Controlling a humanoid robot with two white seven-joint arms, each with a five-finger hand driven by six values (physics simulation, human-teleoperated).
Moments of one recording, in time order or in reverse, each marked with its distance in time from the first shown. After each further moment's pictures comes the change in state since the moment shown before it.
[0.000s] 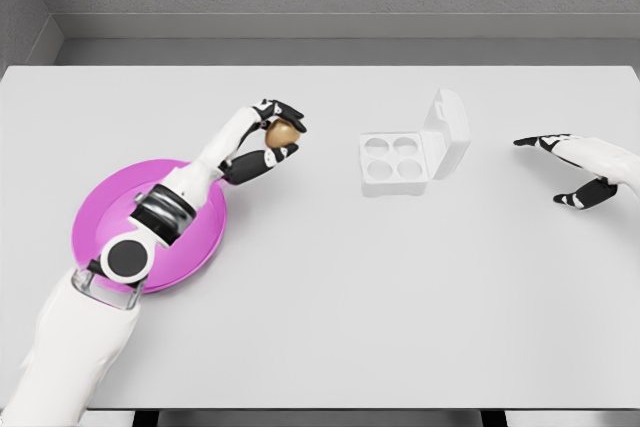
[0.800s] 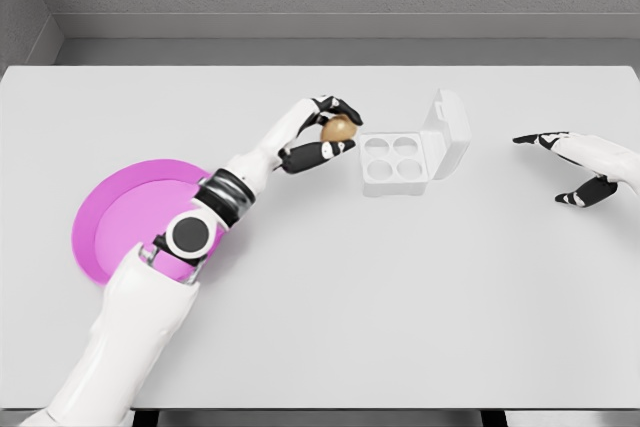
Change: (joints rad) left arm -0.124 -0.152 -0.081 0.178 -0.001 -0.003 0.000; right arm -0.005 0.002 -0.001 -0.003 0.002 0.000 0.000
